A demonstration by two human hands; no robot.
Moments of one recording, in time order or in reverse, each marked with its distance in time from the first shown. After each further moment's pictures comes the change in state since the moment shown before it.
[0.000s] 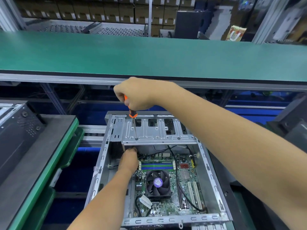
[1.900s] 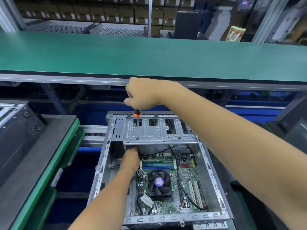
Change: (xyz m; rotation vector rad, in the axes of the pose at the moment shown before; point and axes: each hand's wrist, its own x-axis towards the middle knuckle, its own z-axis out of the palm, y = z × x) left_hand 0.001 0.002 -0.001 0.003 -0.026 -0.020; right_hand 0.001 0.007 0.008 -0.015 0.043 0.105
